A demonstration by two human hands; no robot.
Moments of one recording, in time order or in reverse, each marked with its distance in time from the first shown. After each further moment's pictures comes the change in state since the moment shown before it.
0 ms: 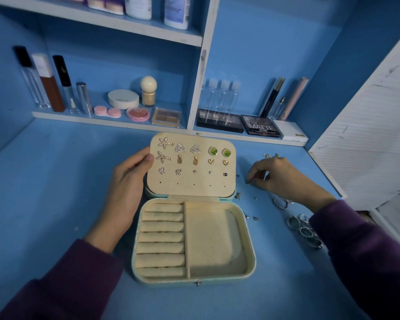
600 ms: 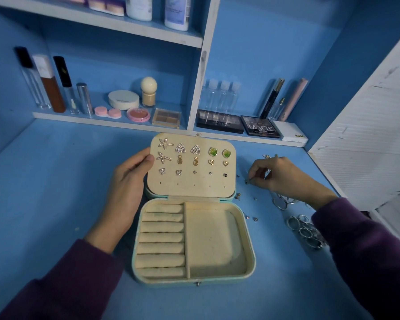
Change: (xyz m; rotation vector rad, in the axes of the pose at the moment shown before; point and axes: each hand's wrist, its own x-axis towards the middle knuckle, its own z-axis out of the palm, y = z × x) left_hand -0.001 0.001 0.000 0.015 -0.014 0.005; right_hand 0.000 0.001 -0.004 0.064 -0.020 -0.010
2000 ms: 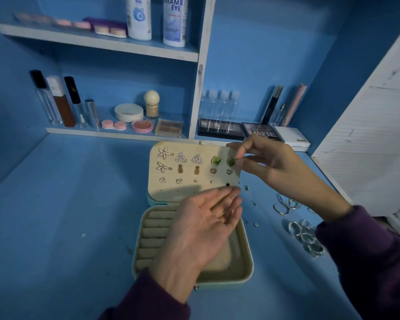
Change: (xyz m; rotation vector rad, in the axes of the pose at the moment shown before) left_hand -0.057 0.024 0.084 -0.848 -0.148 -0.904; right_hand -0.016 -0.083 -0.027 0.530 0.153 -0.102
